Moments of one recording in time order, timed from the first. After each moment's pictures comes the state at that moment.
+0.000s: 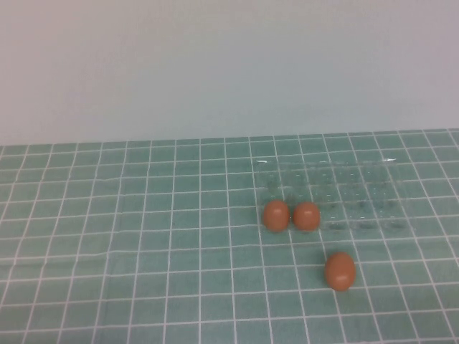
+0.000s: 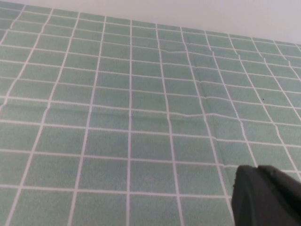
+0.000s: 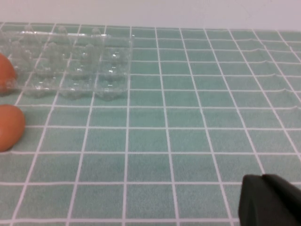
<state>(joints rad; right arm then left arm) 0.02 -0.01 0.03 -0.08 0.43 0.02 -0.09 0.00 0.00 0.01 0.37 -0.06</state>
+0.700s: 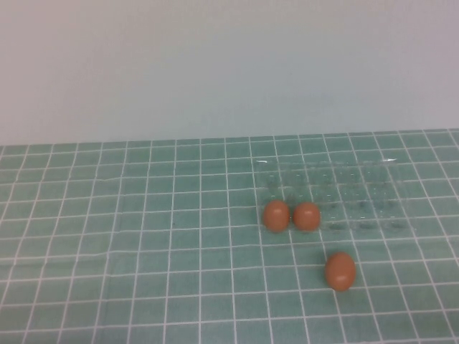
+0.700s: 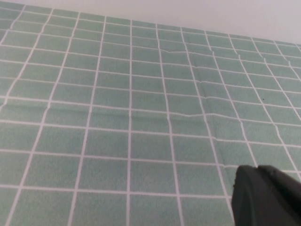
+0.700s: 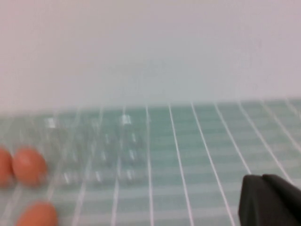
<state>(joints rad) 0.02 -0.01 0.03 0.00 0.23 0.02 -0.09 0.00 0.00 0.01 0.37 -0.06</state>
